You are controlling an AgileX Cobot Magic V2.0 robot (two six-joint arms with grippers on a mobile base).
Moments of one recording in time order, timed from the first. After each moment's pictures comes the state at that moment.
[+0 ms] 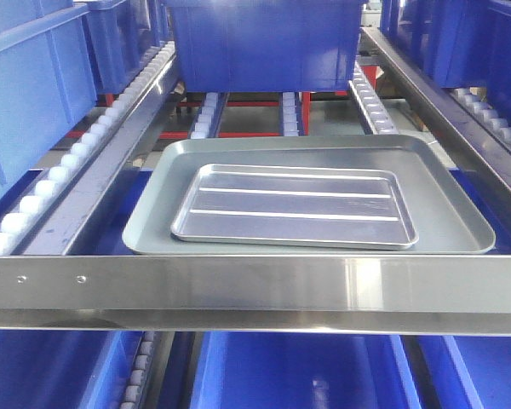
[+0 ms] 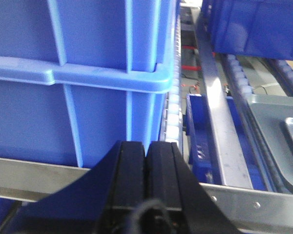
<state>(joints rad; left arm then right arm) -0.01 -0.01 0.02 -0.06 0.08 0.02 0.34 0.22 -0.49 -0.11 0.37 0.21</state>
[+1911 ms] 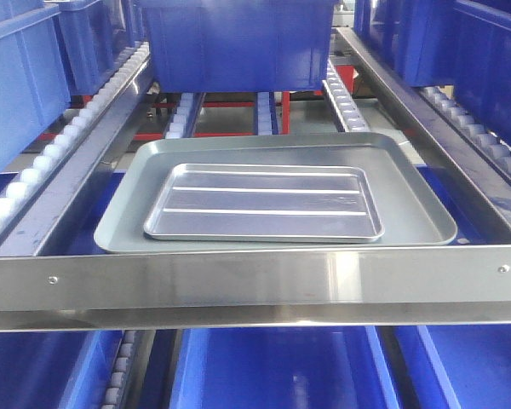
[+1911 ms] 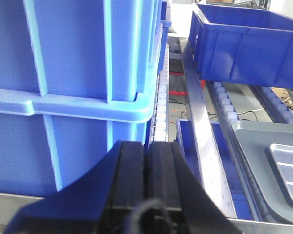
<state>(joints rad) 0.00 -0.01 0.03 -0.06 -0.01 0.02 -0.08 -0.01 0.03 -0.16 0.04 0.18</state>
